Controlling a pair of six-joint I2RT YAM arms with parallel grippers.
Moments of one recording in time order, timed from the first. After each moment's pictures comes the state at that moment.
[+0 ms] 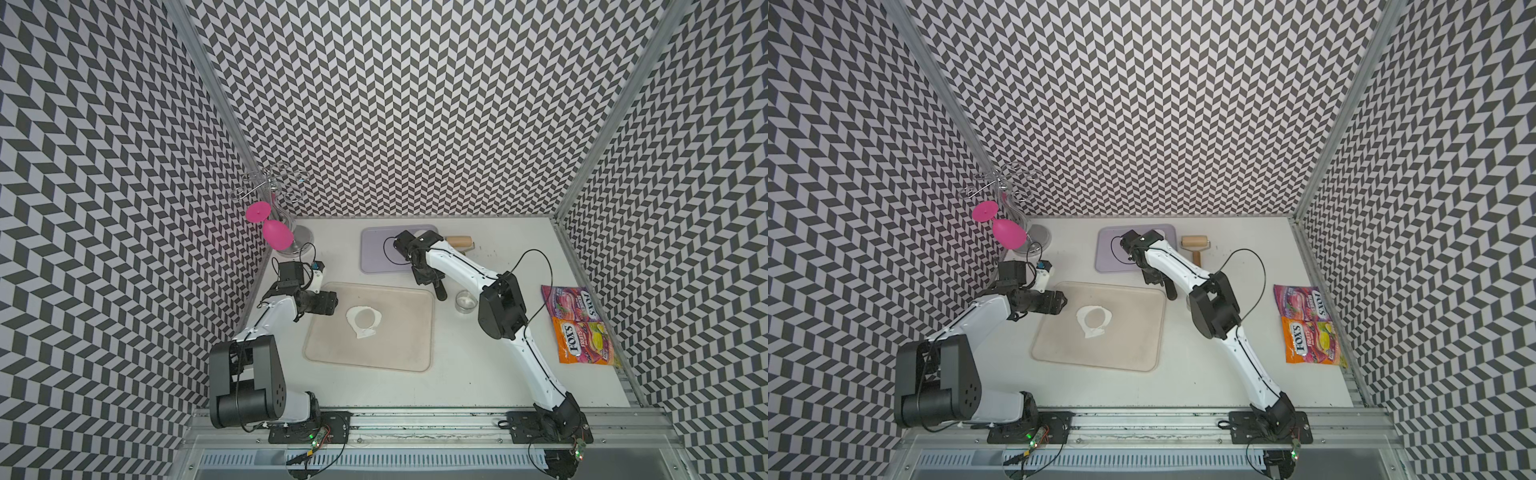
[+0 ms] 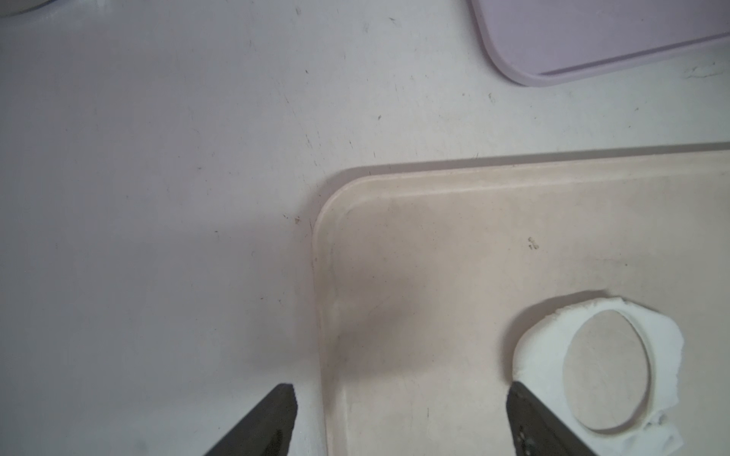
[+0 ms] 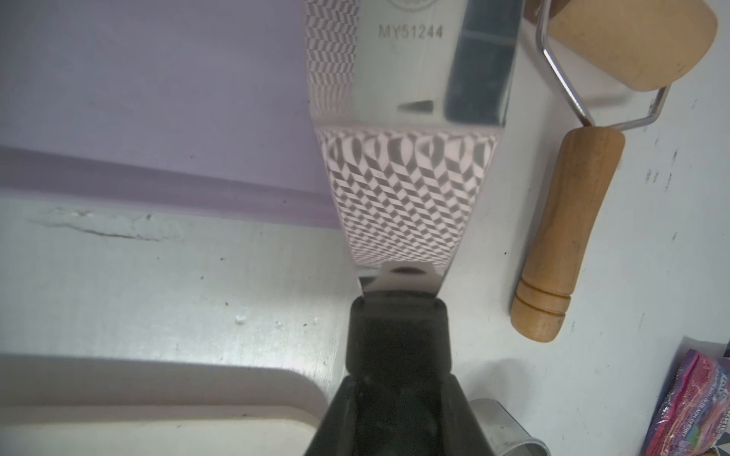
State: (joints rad) left arm 0.14 1.43 0.81 -0.44 0.26 0.27; right arm 0.70 2.49 2.32 -1.33 0.47 0.44
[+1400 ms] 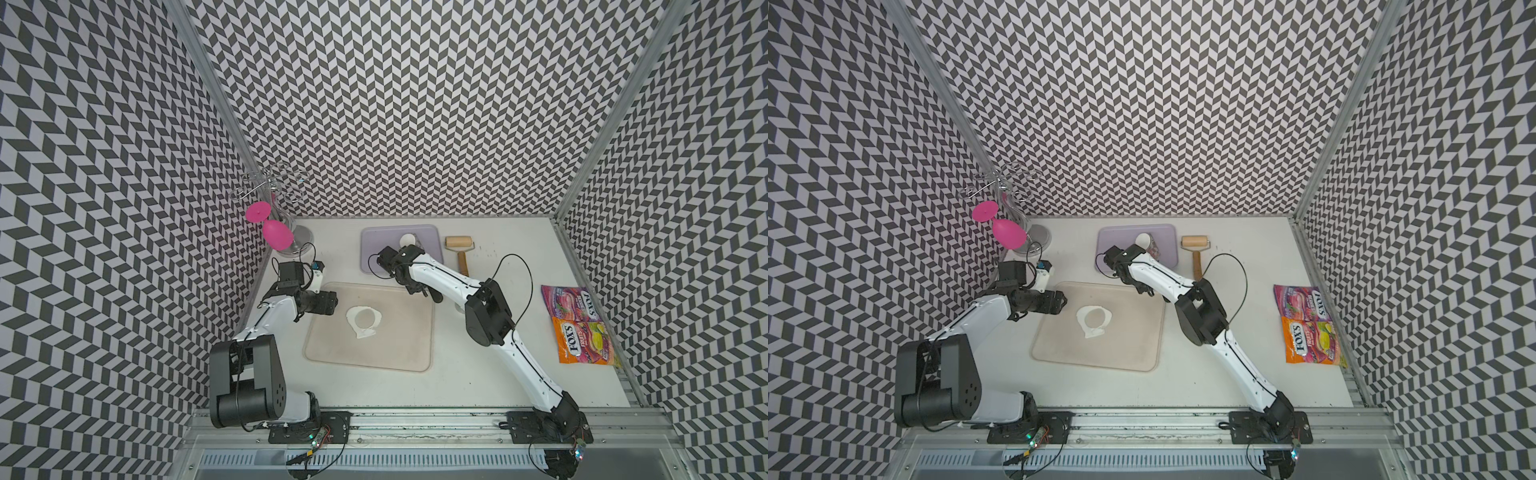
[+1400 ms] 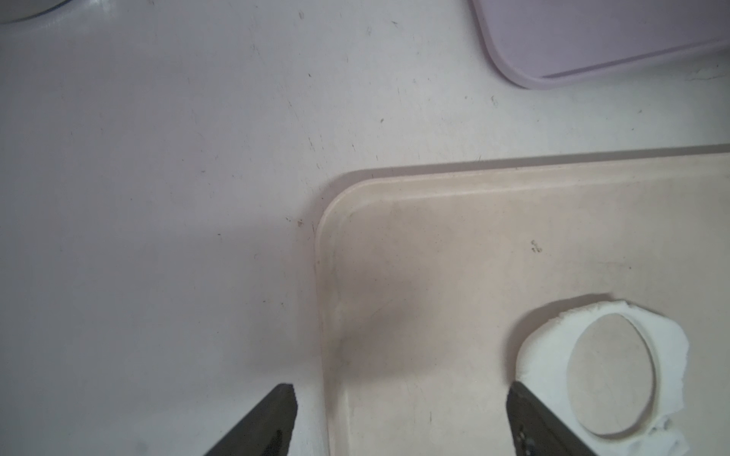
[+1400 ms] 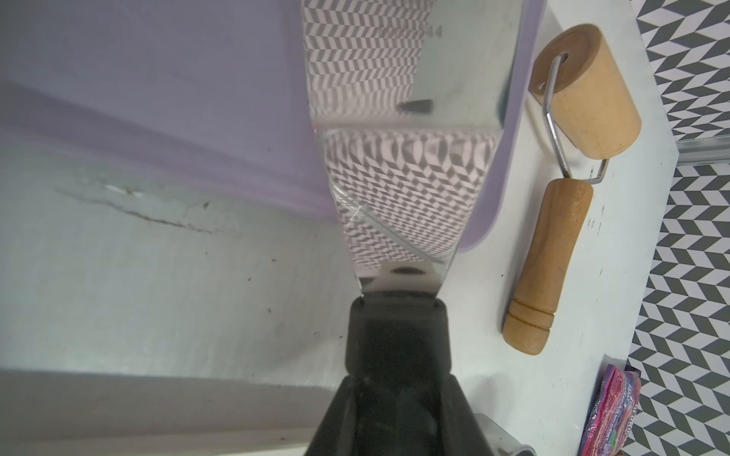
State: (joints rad) left arm 0.14 1.43 0.81 -0.43 0.26 0.27; right arm 0.80 2.56 2.36 -1.33 0.66 0.39
